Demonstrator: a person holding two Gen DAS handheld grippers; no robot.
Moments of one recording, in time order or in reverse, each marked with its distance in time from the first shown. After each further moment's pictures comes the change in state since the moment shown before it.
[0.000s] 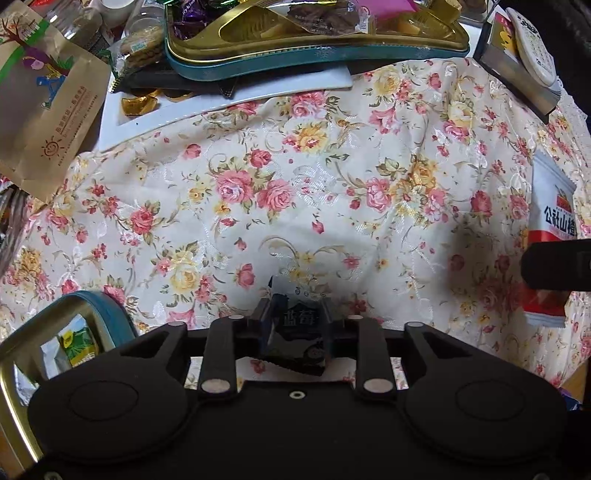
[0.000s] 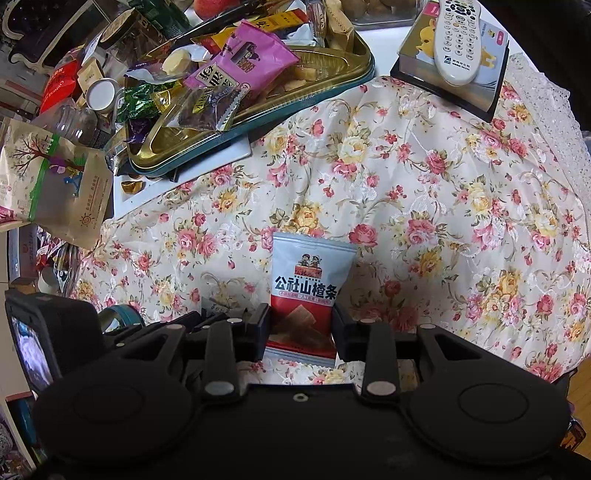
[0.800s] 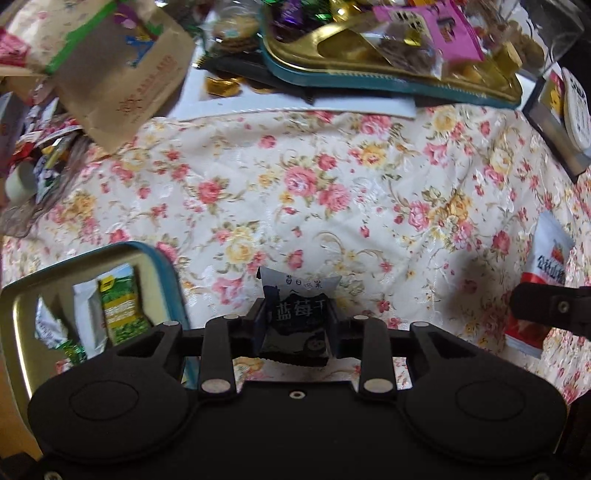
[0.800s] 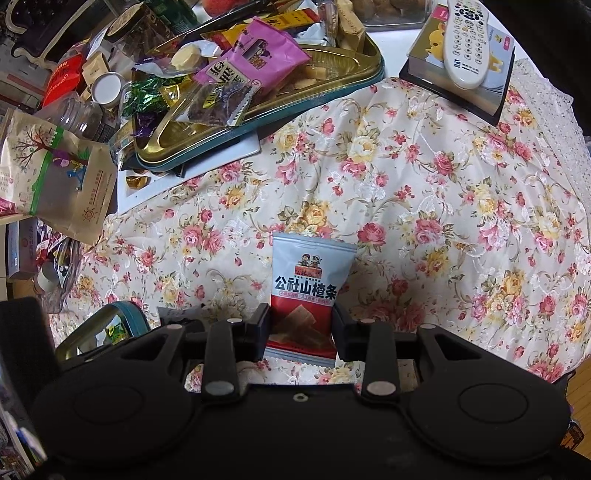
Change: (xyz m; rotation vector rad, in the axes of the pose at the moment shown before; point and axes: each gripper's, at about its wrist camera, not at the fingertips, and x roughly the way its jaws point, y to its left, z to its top) left arm -0.048 0.024 0.003 -0.226 -0.010 0.088; right arm 0.001 0.012 -0.003 -0.025 -0.004 -0.010
